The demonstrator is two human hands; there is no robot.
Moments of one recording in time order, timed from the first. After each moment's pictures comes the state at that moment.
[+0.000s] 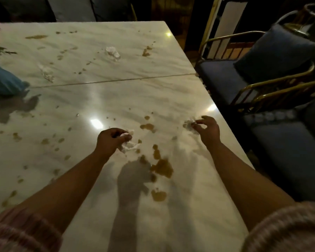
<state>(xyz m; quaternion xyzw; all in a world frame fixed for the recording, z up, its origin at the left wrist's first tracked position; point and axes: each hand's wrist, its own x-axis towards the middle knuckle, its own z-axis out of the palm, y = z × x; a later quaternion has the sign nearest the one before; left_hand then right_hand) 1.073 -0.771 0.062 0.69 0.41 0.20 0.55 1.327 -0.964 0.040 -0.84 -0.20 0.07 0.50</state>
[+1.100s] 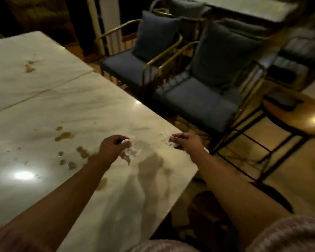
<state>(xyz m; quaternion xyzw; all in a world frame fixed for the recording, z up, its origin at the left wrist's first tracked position) 1.151 -0.972 0.071 0.82 0.19 -0.01 0.53 1.214 -1.220 0.060 -0.73 0.11 0.16 0.65</state>
